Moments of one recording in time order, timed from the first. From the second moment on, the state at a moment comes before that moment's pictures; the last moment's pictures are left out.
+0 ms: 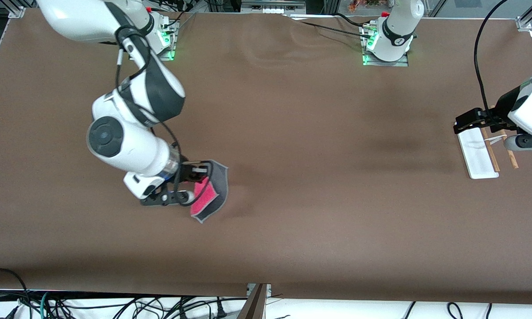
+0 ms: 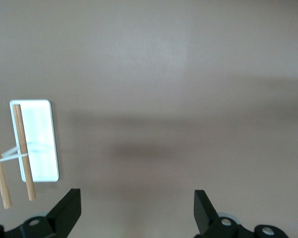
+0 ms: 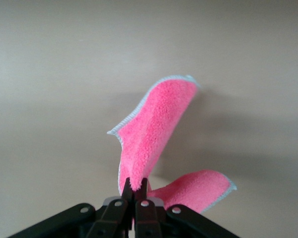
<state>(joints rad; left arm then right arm) 0.13 0.14 -0.13 -1.54 -0.02 1.55 -0.09 0.25 0.67 0.30 -1.18 0.02 1.92 0.45</state>
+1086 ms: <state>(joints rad) 0.24 0.24 -0.13 -1.84 -0.50 1.62 0.70 0.60 0.68 0.30 -1.18 0.00 2.24 0.99</state>
